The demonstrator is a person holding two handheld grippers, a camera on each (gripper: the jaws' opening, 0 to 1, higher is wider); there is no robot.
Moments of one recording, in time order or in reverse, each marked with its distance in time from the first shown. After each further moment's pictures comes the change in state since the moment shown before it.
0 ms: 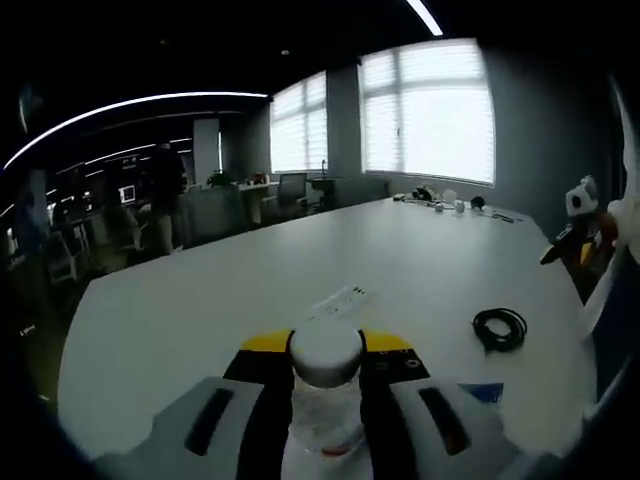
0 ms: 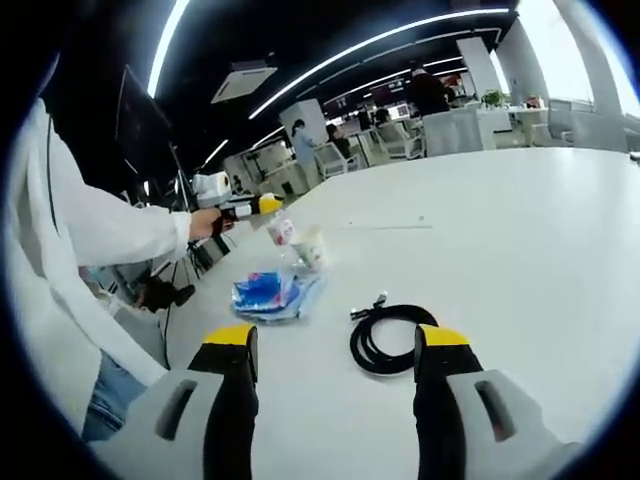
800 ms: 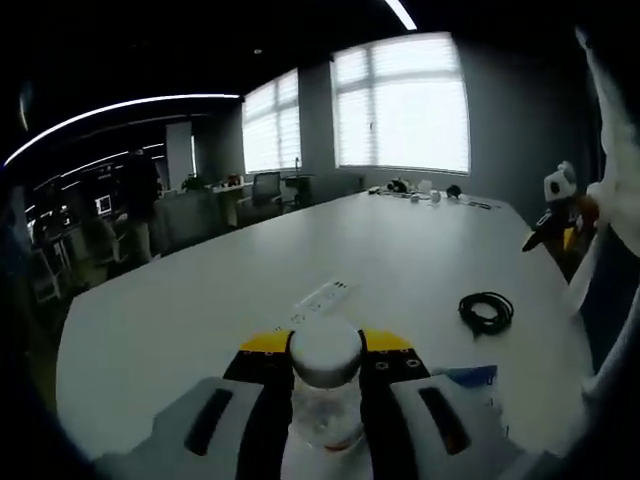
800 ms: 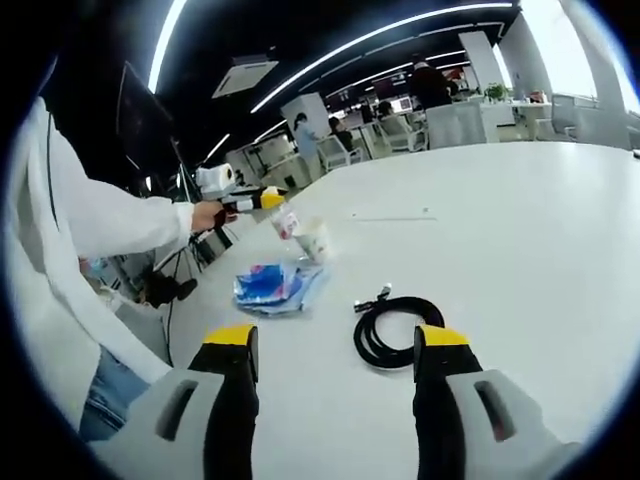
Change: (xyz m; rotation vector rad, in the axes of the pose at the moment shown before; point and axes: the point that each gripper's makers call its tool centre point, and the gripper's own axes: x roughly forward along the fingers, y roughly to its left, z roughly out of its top) left arm 0.001 -0.008 -0.005 0.073 0.033 -0.118; right arm 0.003 0.003 -0.008 0.003 0.029 0.012
